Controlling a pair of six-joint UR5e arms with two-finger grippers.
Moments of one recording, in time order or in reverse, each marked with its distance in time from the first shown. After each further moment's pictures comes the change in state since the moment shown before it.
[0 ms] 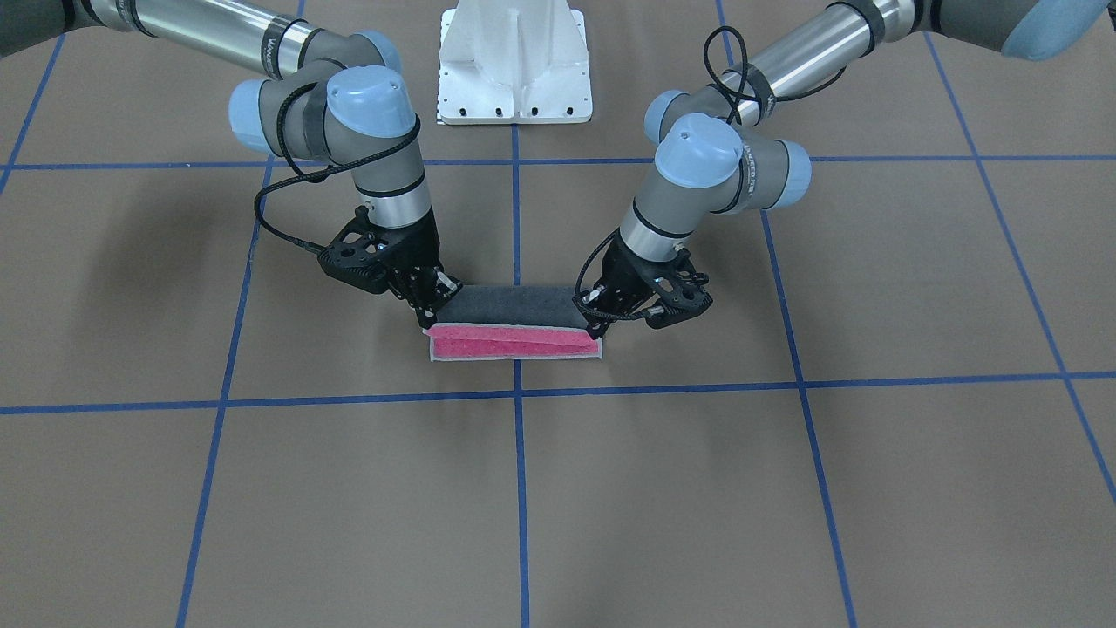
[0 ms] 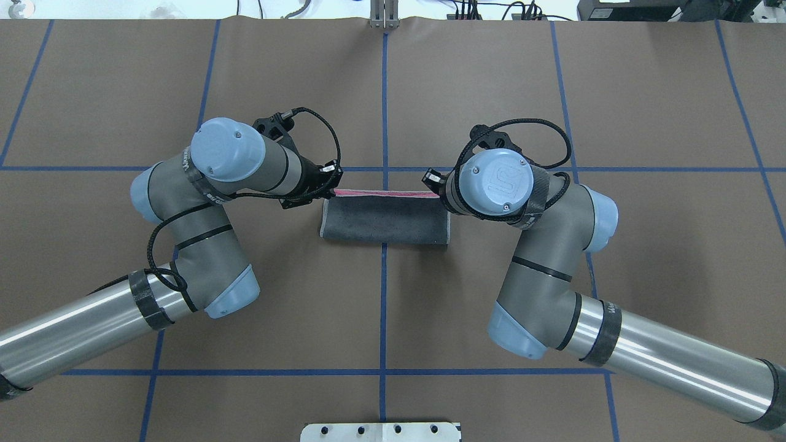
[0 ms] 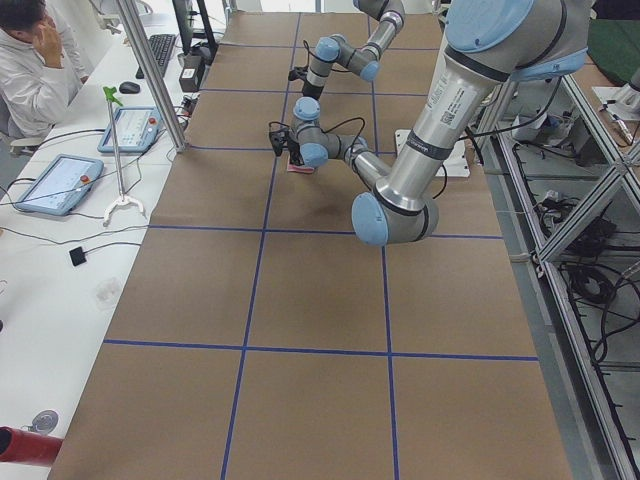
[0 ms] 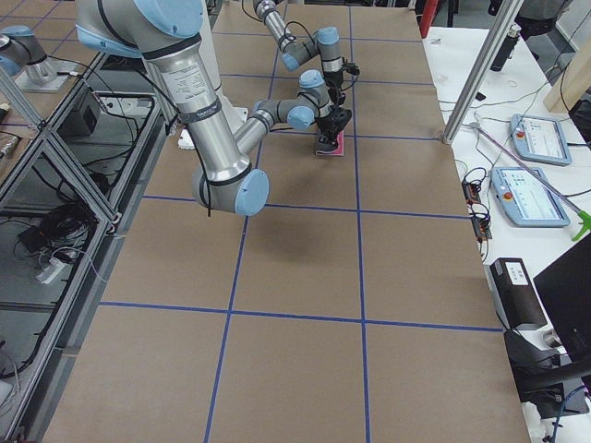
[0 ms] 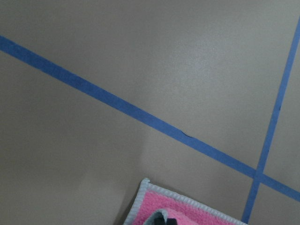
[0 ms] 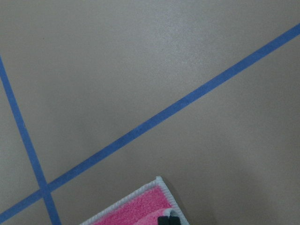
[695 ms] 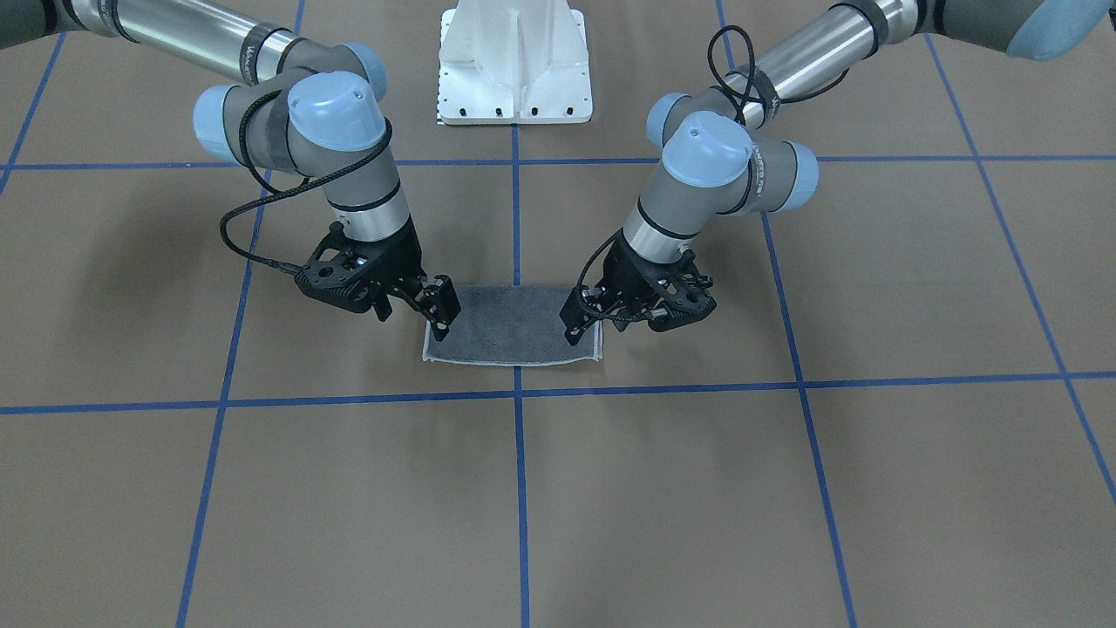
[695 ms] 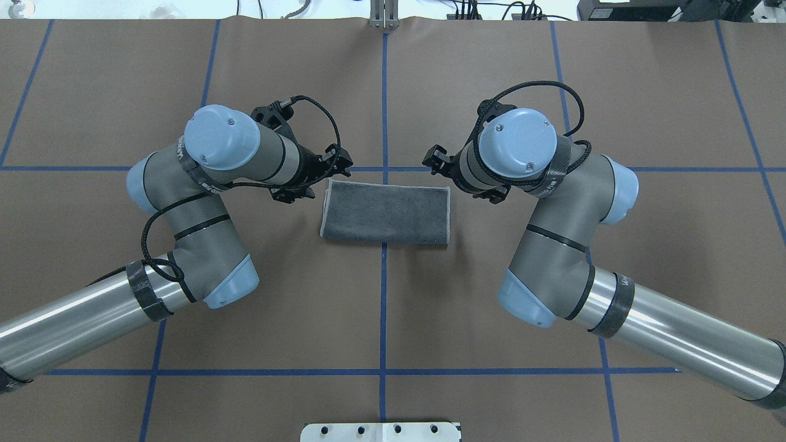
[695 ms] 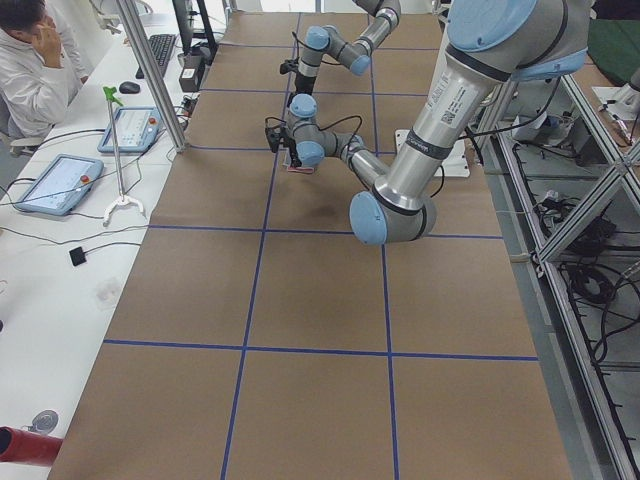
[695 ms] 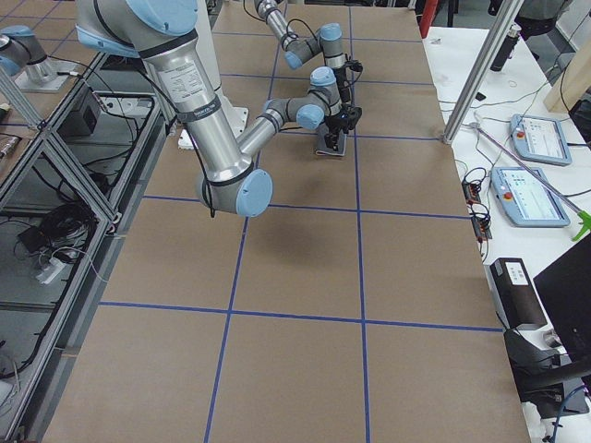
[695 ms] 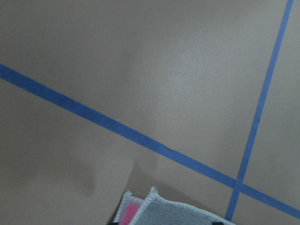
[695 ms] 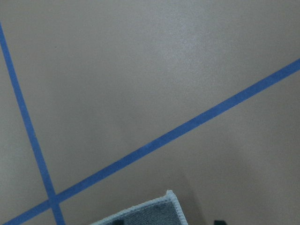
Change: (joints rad) left arm -0.023 -0.006 -0.011 -0.011 -0.035 0.035; right arm 0.089 0.000 0.004 -0.003 0.142 -0.131
